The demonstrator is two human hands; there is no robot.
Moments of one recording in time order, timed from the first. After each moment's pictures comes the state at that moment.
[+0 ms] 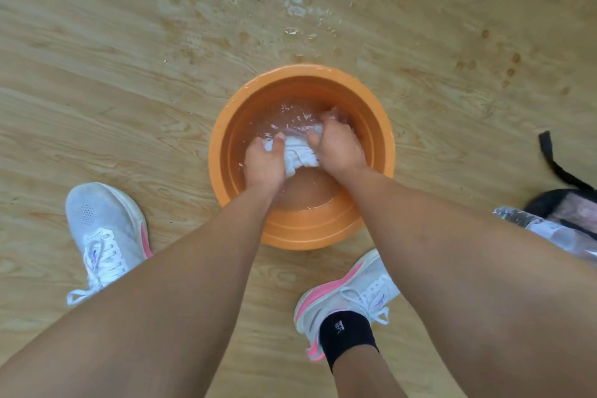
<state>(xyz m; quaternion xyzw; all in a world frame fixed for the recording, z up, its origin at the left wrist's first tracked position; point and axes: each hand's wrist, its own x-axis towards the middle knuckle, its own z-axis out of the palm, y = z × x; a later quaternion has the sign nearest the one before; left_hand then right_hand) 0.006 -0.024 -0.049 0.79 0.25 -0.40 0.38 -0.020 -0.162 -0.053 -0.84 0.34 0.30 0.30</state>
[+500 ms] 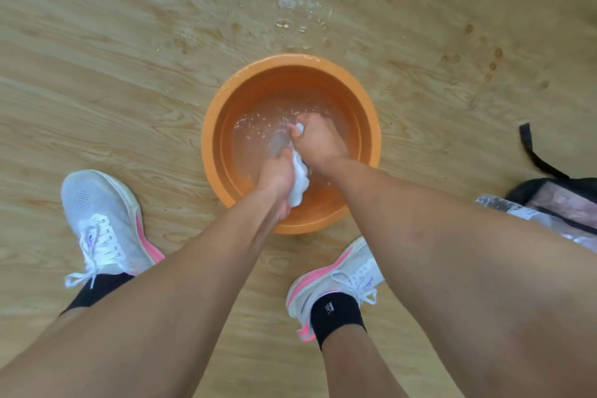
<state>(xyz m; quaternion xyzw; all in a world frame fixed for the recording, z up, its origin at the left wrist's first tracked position) -0.023 -0.045 0.010 0.59 0.40 -0.51 0.47 -0.021 -0.148 -0.027 -0.80 0.37 0.32 0.35</state>
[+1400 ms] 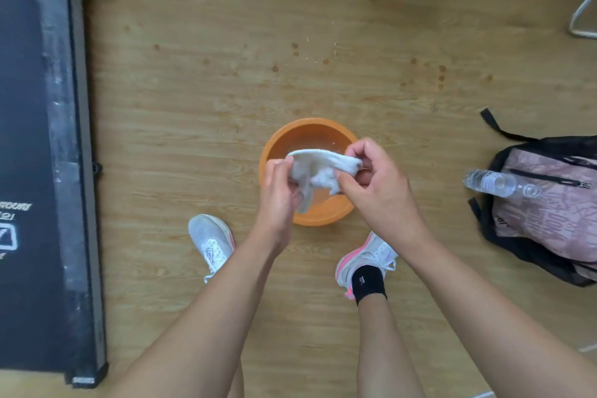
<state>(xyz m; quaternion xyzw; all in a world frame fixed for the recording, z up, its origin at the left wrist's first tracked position) 0.032 -0.014 0.270 0.62 0.19 -0.46 0.60 -0.058 -0.151 0.321 -0.71 0.40 0.05 0.58</state>
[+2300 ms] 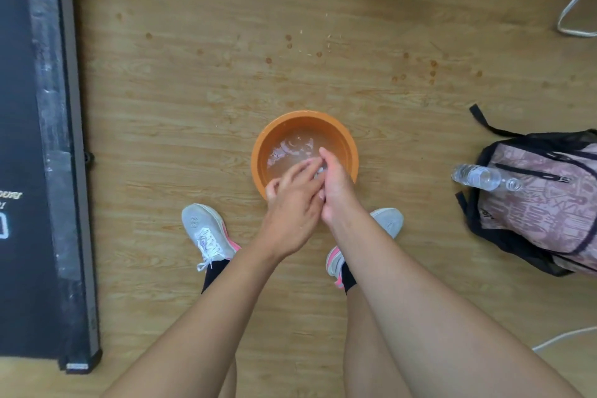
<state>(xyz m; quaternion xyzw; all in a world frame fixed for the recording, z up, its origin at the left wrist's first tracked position) -0.002 -0.002 0.265 0.81 -0.31 -0.41 0.27 -0.029 -0.110 0.243 -0.15 0.66 0.05 0.73</state>
